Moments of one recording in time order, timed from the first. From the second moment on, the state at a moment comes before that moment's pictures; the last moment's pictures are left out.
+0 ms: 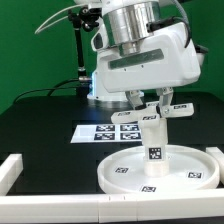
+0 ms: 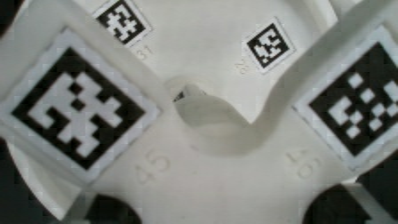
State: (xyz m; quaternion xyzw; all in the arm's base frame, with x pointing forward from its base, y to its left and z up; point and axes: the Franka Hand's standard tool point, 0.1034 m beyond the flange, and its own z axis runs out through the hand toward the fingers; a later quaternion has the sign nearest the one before) arm 0.549 0.022 0.106 -0.83 0.54 -0.01 0.12
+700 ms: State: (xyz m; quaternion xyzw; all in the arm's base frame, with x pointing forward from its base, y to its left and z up) arm 0.549 0.024 0.104 -0.63 0.76 0.02 0.14
